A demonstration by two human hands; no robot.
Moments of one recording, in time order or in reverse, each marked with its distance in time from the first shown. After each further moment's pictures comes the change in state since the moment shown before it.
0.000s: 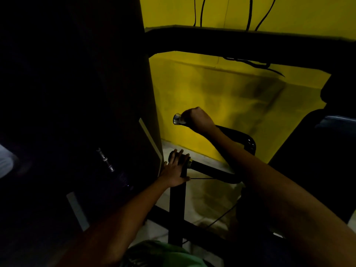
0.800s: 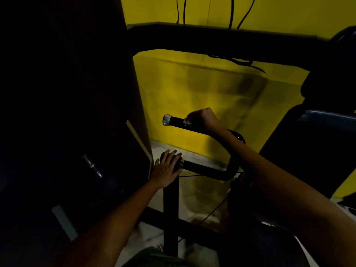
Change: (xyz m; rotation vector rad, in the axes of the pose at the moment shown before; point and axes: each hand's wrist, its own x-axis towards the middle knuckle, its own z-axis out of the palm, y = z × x) left_hand 0.006 -0.008 0.002 0.018 0.095 0.065; right_hand -0.041 0.034 -0.020 0.178 0.180 -0.102
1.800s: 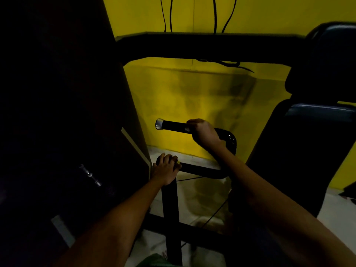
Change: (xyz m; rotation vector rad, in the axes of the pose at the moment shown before) left_hand 0.011 0.024 -0.012 -0.012 -0.069 -0.154; right_hand -0.036 -0.022 0.002 -0.109 0.025 0.250
